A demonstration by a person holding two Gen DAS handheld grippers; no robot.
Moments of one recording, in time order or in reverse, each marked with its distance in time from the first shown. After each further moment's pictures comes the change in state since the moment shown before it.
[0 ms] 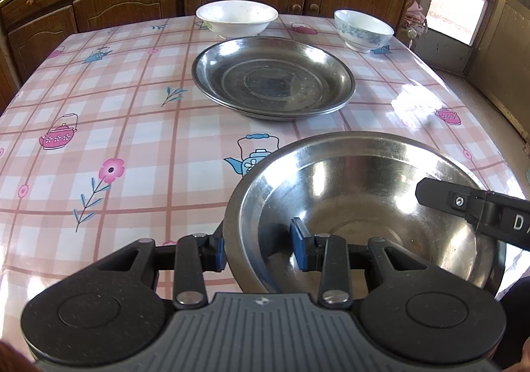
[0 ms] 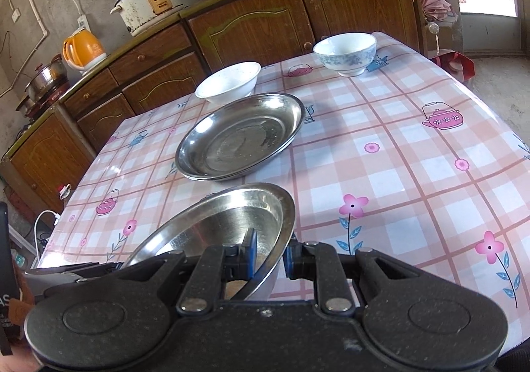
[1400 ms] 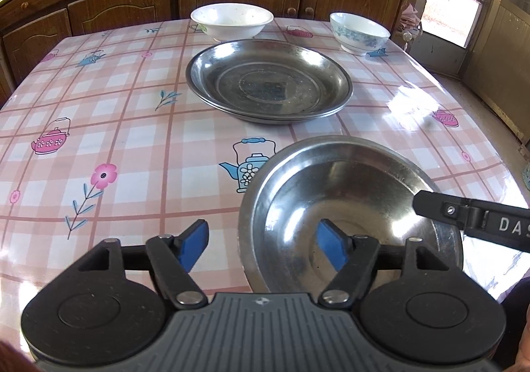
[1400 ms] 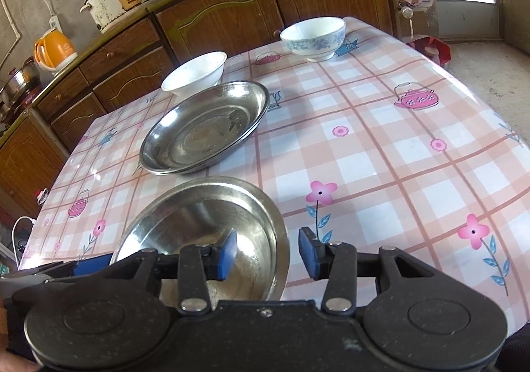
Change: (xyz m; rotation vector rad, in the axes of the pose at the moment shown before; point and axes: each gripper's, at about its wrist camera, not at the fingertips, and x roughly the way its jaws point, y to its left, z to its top) left arm 0.003 0.003 -0.001 -0.003 -0.022 -0.015; right arm 0.010 -0.015 -0.004 0.043 0.022 -0.088
